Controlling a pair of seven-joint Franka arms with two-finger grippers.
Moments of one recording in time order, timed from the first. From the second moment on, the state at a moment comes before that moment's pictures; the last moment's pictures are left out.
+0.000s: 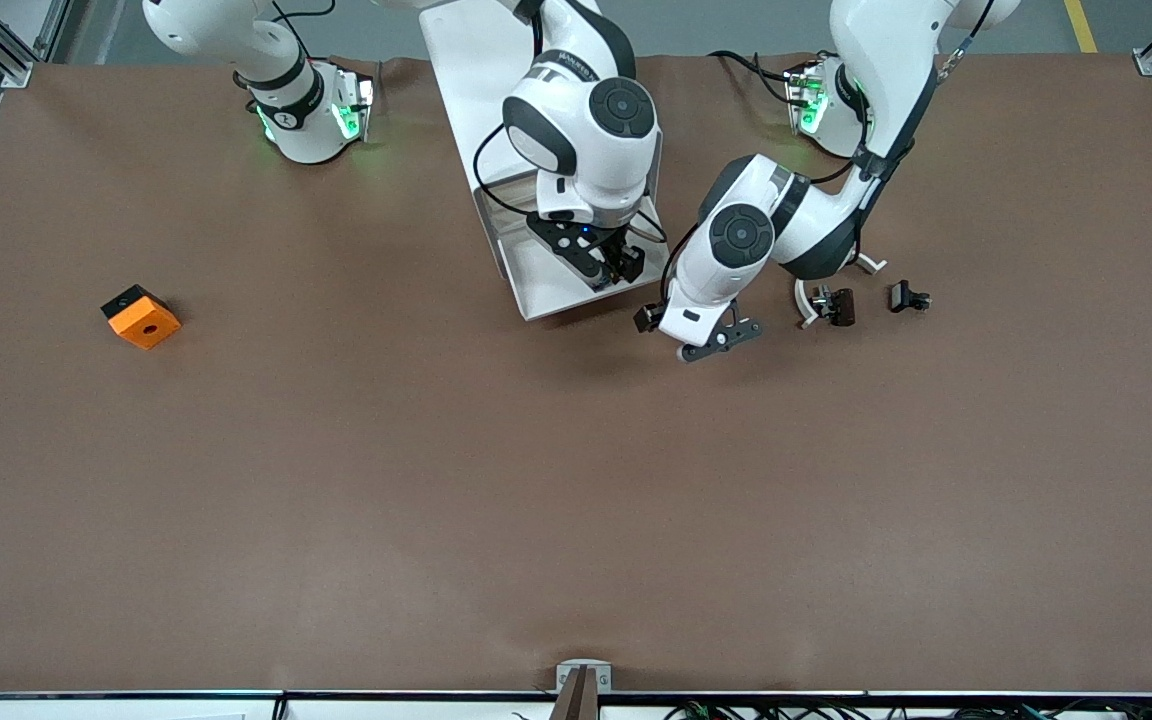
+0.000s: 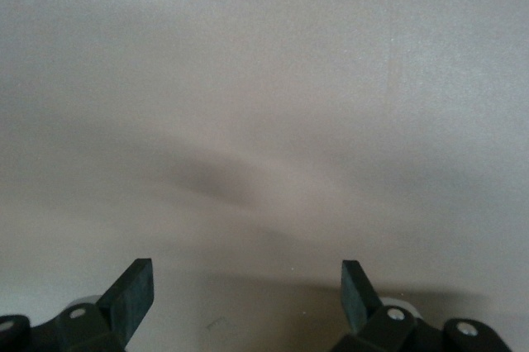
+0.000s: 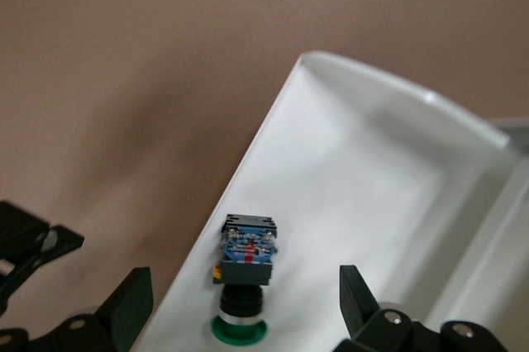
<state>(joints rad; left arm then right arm) -0.45 0.38 -0.22 -2.05 -0.12 2.35 -0.95 1.00 0.53 -0.06 -1.50 0.02 1.93 1.60</state>
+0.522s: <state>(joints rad) -0.50 0.40 -0.22 -2.06 -0.12 2.39 -1.07 0.74 0.39 -0.07 -1.37 0.02 1.61 0.93</state>
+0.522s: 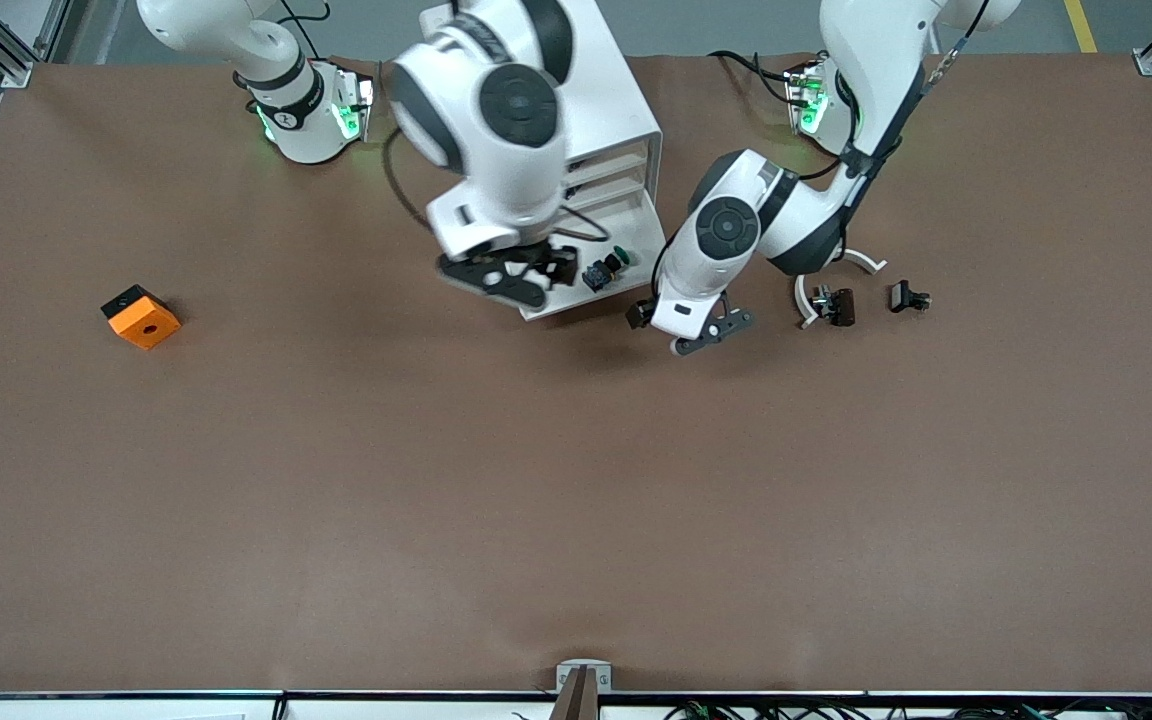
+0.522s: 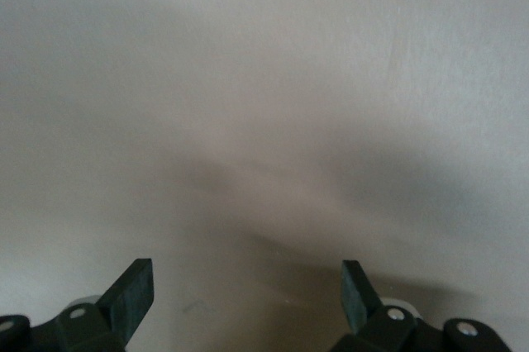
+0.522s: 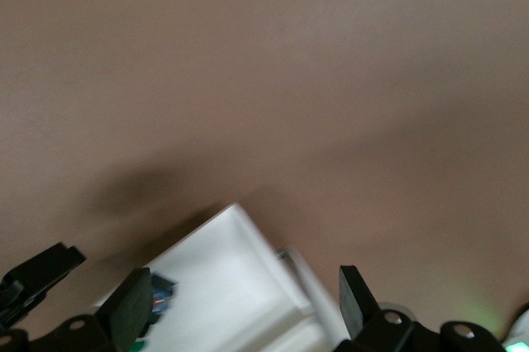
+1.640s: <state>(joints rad) -0.64 0.42 -0.31 -2.06 -0.20 2.26 -1.13 0.01 0.20 -0.08 -1.37 0.02 1.31 0.03</state>
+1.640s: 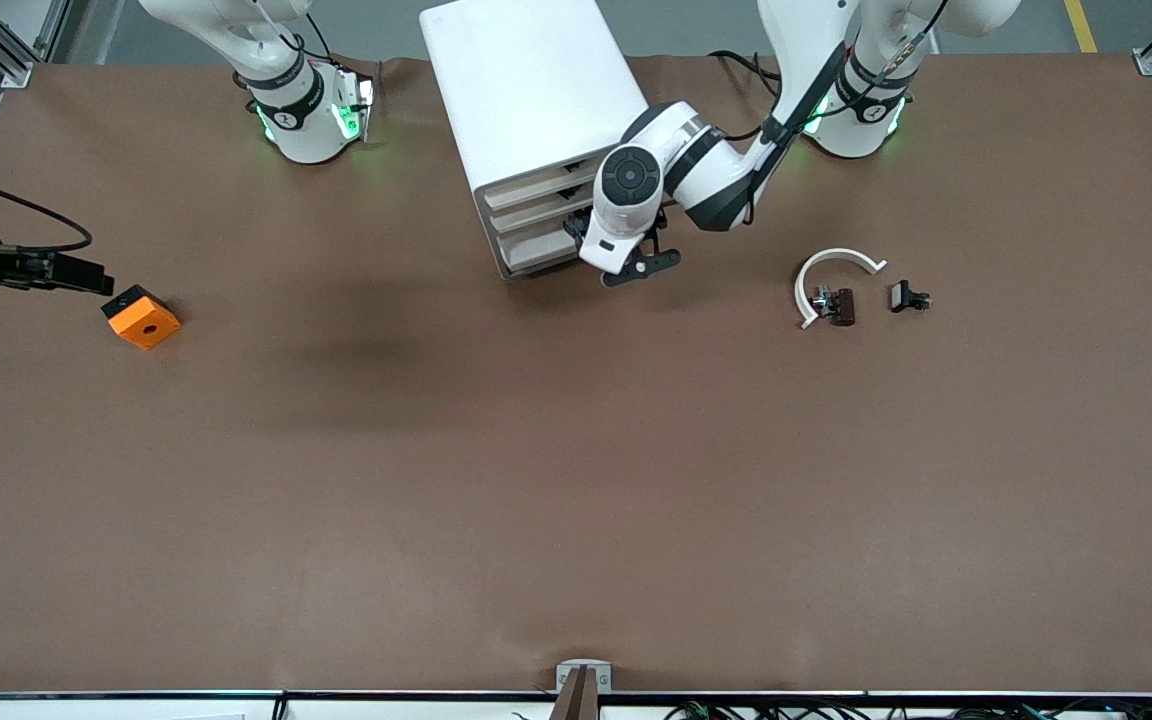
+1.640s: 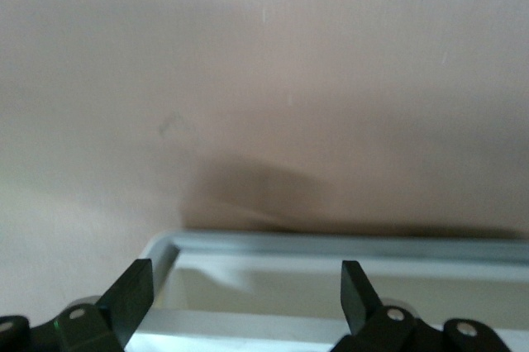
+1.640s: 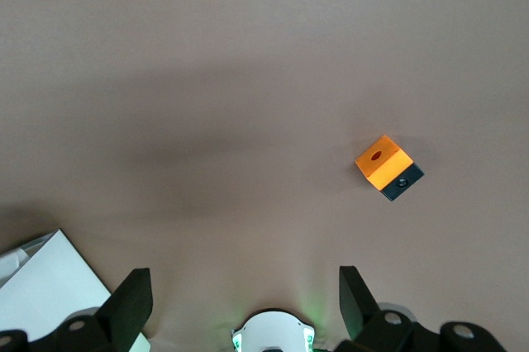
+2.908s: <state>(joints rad) -0.27 0.41 -0.30 -1.68 -0.09 1.93 -1.12 -0.03 0.14 -0.05 -1.32 0.02 1.27 -0.03</state>
